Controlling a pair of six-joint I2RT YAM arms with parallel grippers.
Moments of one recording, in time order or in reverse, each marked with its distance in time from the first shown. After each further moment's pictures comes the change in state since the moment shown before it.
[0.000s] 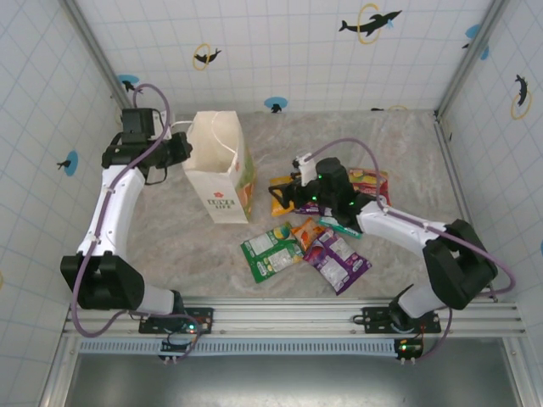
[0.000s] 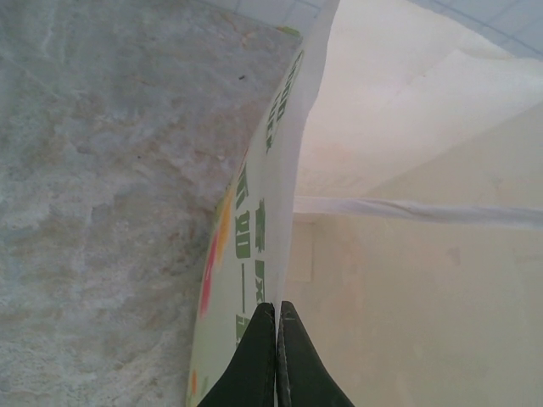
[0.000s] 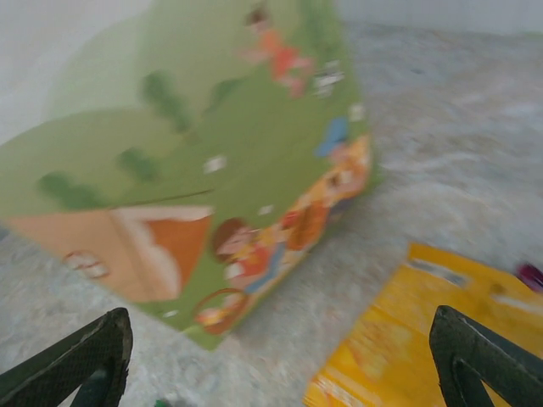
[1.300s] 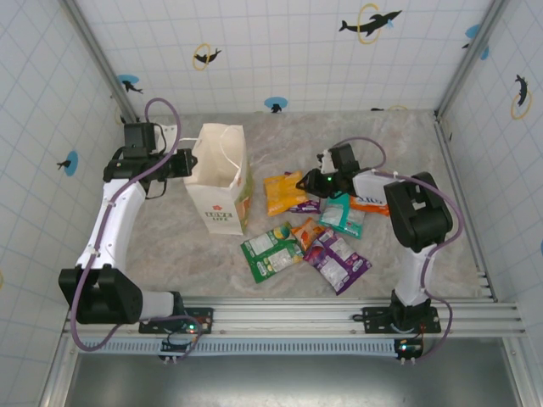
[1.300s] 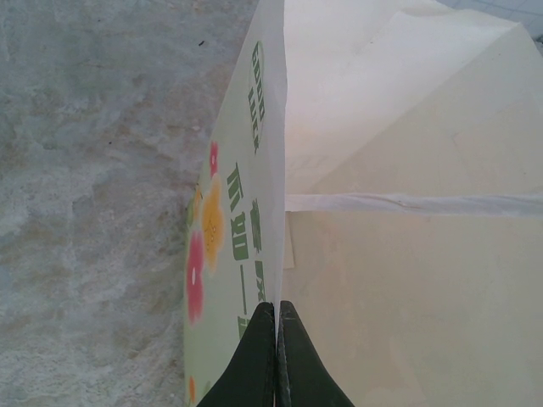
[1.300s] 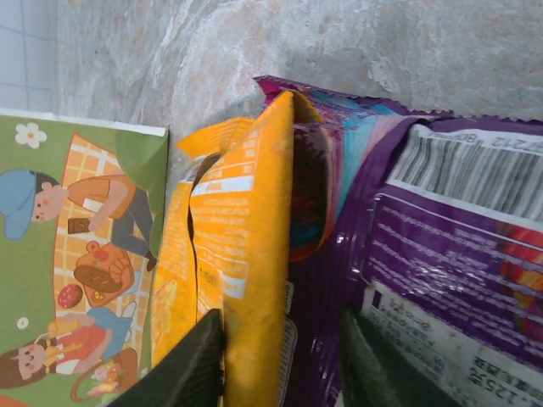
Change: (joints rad) left arm 0.000 -0.084 -0.132 0.031 0.072 0.187; right arm -0.284 0.476 0.248 -0.200 -0.352 0.360
